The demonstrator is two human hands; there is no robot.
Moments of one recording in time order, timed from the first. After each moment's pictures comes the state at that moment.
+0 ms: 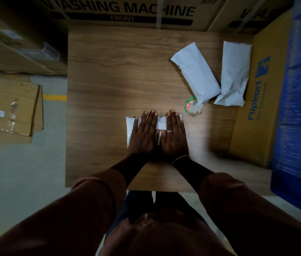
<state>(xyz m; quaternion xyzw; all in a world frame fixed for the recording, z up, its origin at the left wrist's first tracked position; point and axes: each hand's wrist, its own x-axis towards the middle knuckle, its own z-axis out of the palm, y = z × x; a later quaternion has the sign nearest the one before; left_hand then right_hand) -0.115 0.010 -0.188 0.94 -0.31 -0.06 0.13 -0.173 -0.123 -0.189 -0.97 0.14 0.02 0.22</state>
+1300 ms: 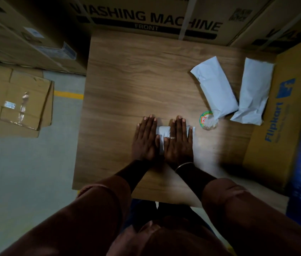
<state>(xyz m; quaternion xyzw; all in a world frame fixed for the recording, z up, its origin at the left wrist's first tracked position) -0.097 0.039 -0.194 0.94 -0.22 -0.05 0.27 -0.147 -0.102 -0.187 -0.99 0.12 0.06 0.10</state>
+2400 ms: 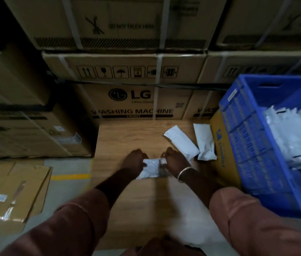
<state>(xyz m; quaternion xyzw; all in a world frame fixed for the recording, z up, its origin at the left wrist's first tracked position) 0.004 0.038 -0.006 0.91 -0.34 -0.21 0.12 -0.087 -0.148 -0.015 -0.99 0.05 0.09 0.10</state>
